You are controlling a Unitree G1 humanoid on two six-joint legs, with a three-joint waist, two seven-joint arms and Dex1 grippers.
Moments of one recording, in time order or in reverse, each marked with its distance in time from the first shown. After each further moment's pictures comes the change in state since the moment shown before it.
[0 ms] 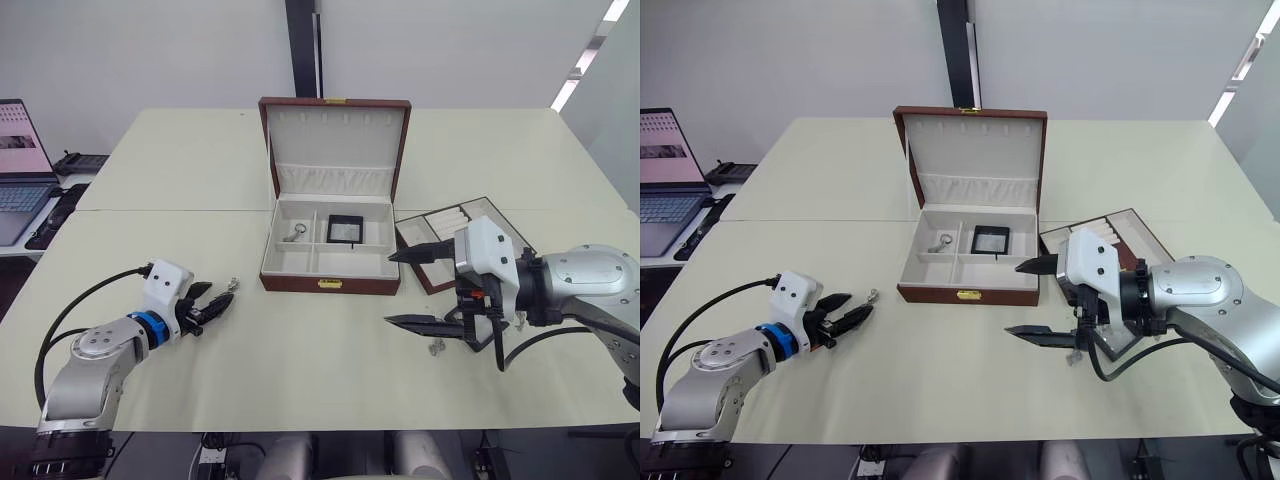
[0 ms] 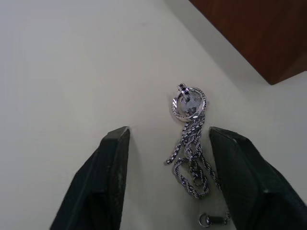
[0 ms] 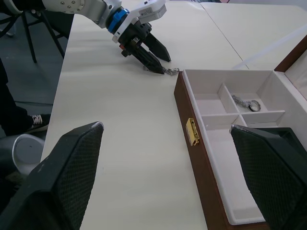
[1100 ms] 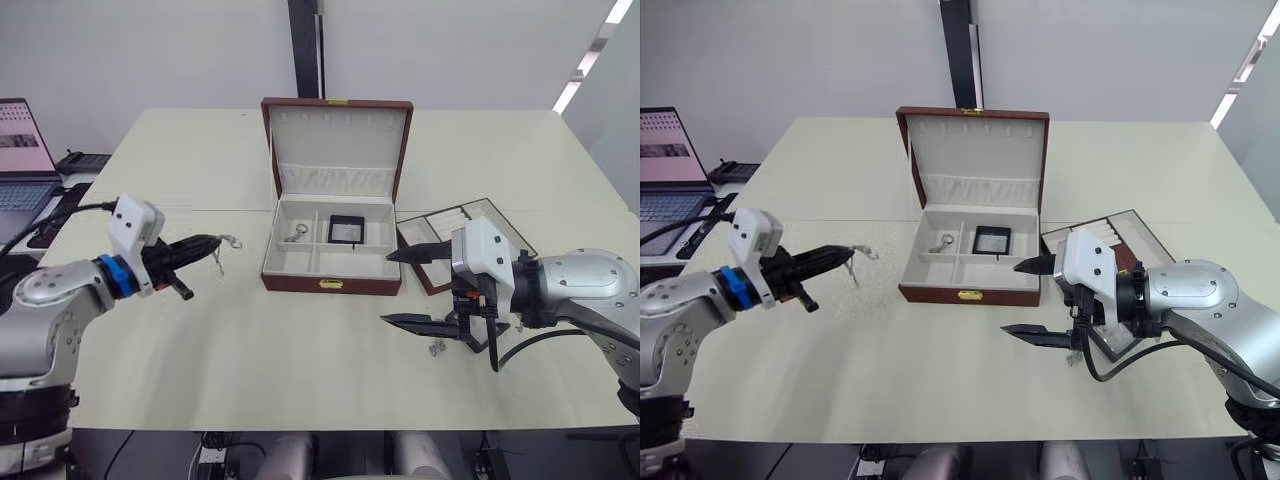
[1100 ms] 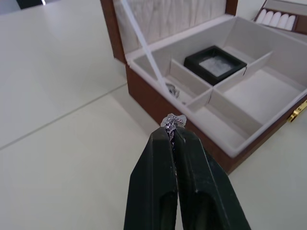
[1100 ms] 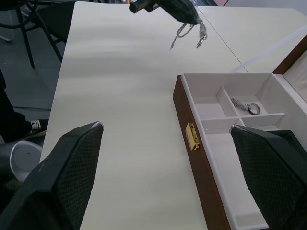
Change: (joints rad) left arm -0.262 0.164 0.080 -0.079 -0.193 0.109 -0.211; right arm 0.009 0.027 0.002 -0.010 -0.003 0.010 -0.024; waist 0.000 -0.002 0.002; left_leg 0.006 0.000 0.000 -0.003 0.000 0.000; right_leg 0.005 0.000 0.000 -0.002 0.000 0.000
